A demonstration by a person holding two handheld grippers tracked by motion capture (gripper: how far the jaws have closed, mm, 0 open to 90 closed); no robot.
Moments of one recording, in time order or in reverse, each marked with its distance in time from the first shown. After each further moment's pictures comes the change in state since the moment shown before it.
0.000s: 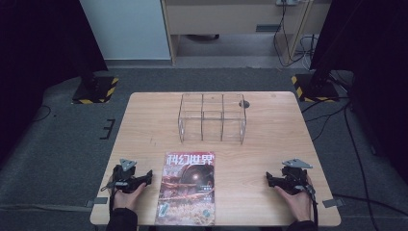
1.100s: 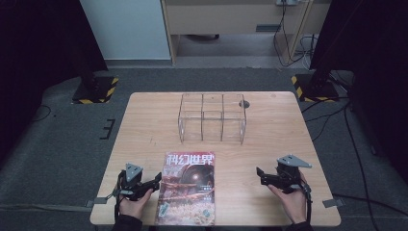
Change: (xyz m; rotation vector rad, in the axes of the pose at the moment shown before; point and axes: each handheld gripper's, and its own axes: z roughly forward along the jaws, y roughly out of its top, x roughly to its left) left arm -0.035 -0.001 -0.026 -0.100 -0.100 0.015; right arm 0.037 0.031 -0.031 -0.141 0.129 -0.017
